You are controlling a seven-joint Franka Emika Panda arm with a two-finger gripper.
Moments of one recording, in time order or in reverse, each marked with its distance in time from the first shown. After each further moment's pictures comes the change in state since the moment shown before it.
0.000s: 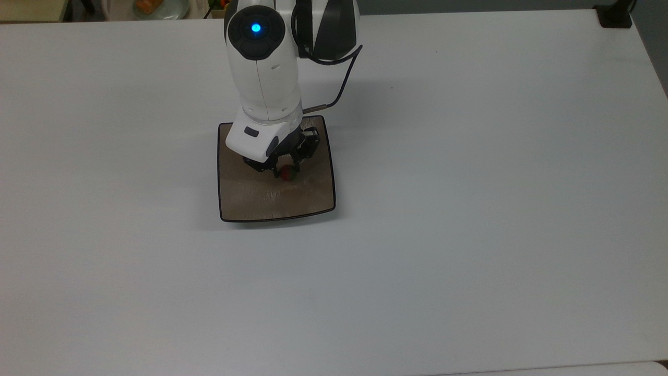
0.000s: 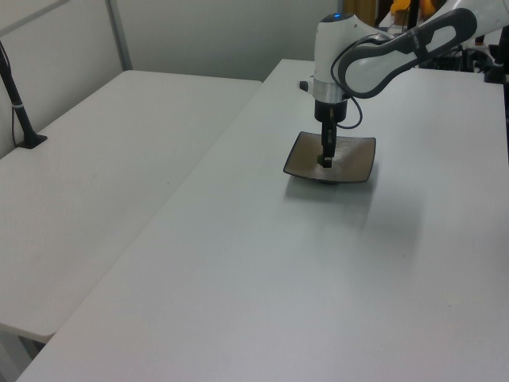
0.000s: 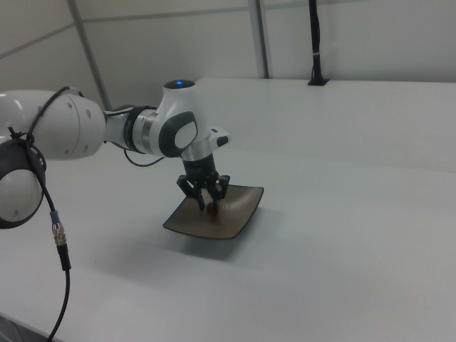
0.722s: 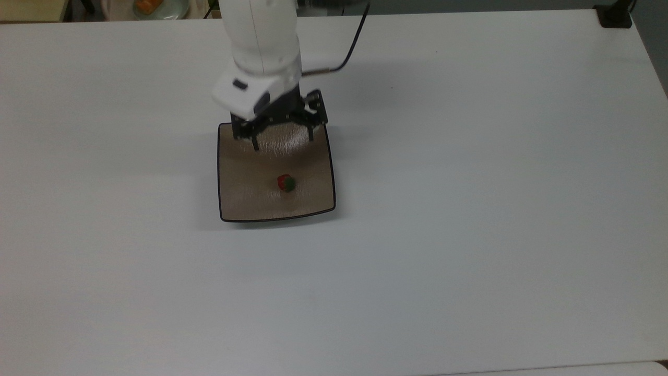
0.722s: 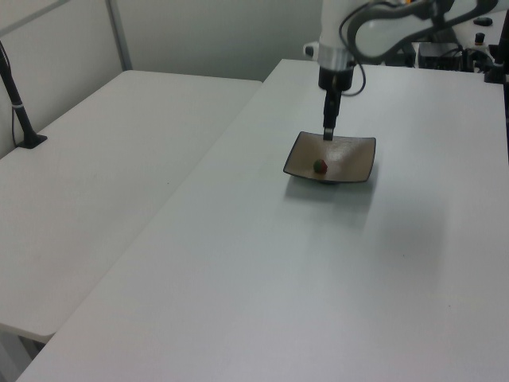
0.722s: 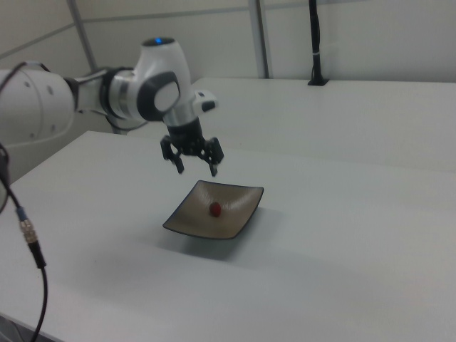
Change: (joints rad) arm 0.003 -0.143 0.001 0.031 0.000 -0.117 0.132
